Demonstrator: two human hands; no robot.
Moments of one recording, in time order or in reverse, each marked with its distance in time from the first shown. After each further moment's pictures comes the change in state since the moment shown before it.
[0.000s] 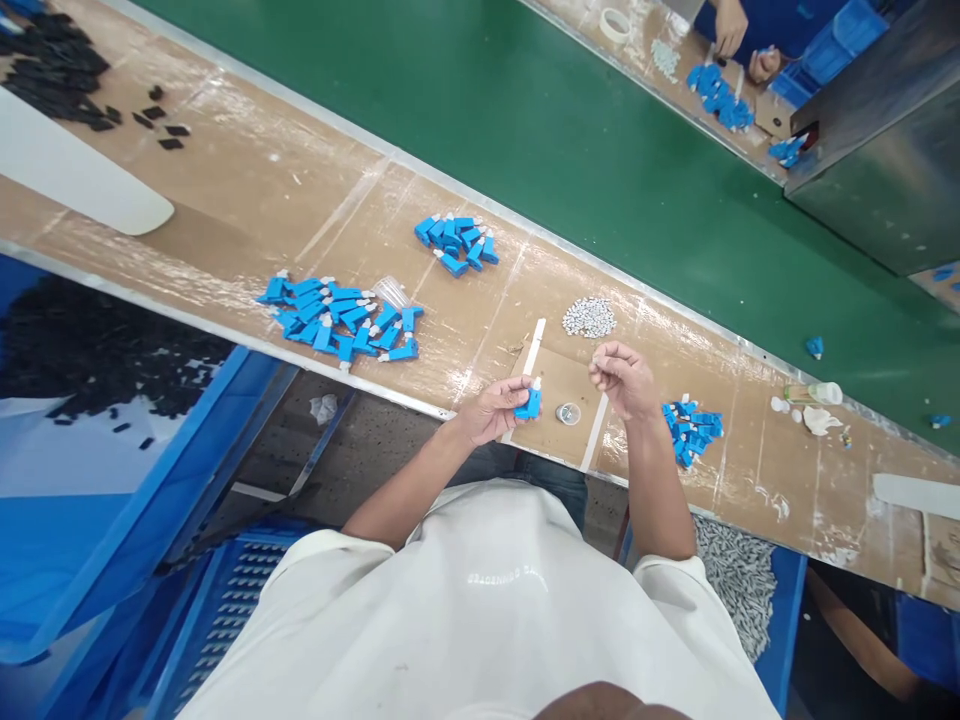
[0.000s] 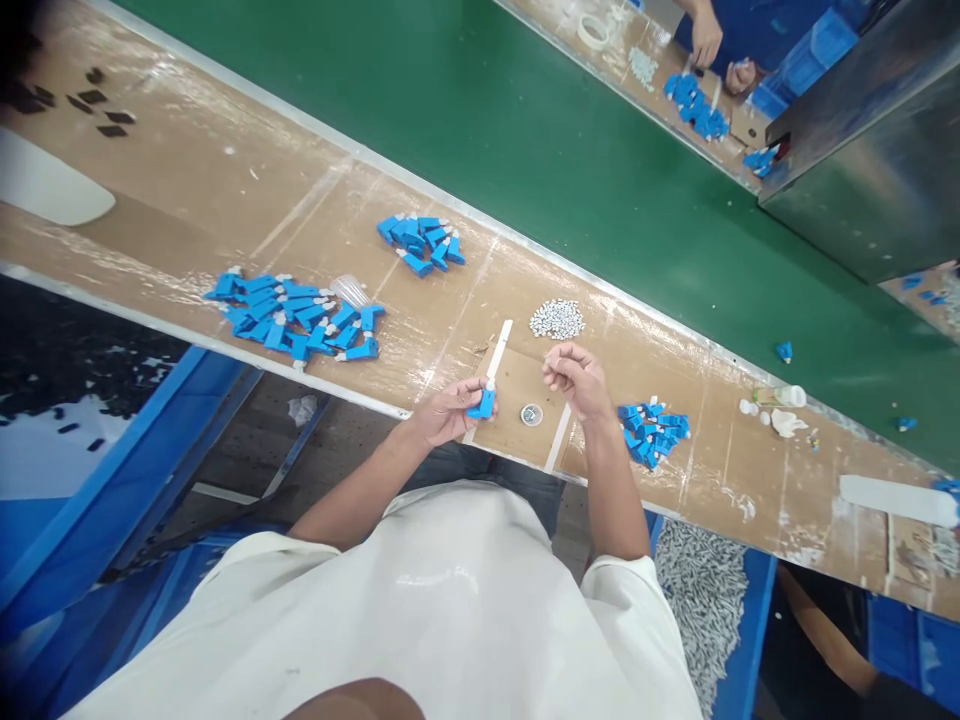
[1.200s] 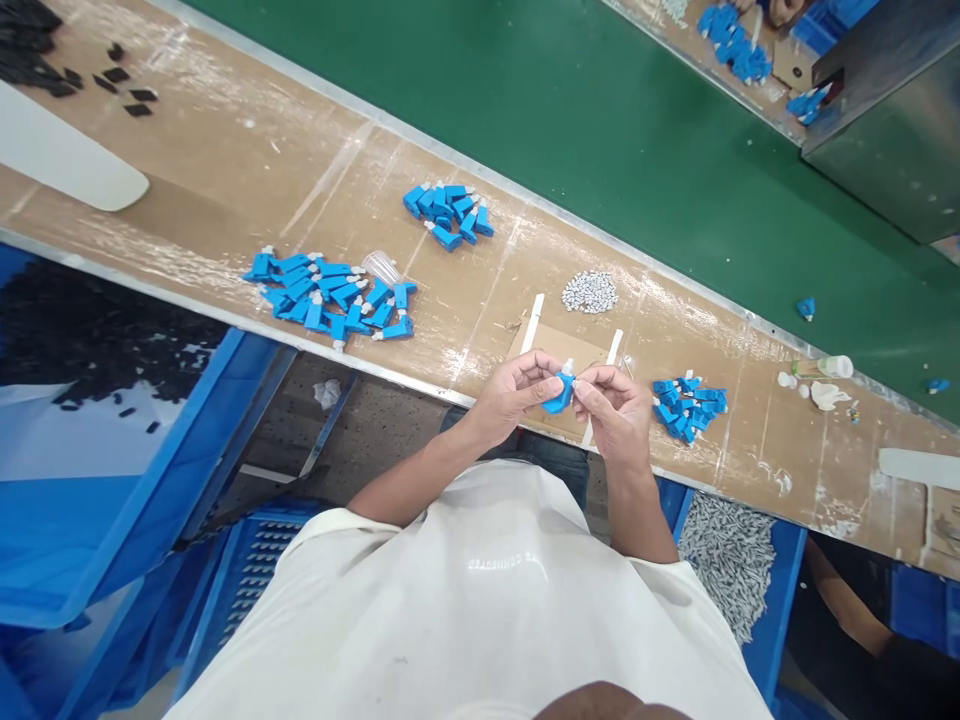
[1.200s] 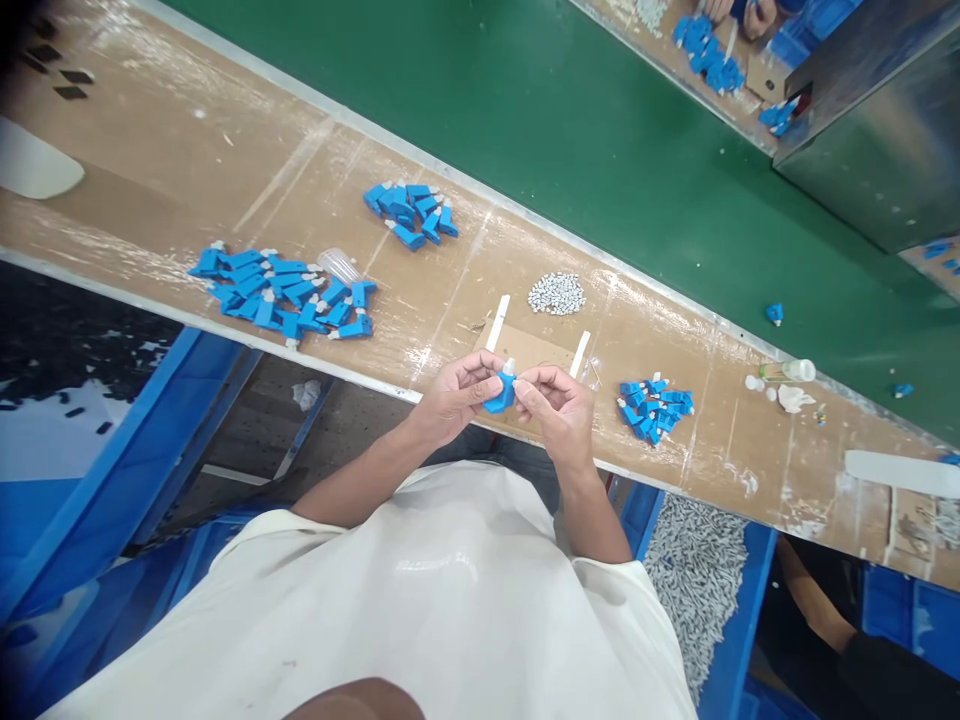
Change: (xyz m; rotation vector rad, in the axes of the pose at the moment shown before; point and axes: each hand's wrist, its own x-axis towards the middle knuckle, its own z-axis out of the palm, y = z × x) left_hand -0.027 0.006 0.072 0.248 0.088 0.227; right_hand -0.090 -0.004 0.054 0.170 0.112 -0.141
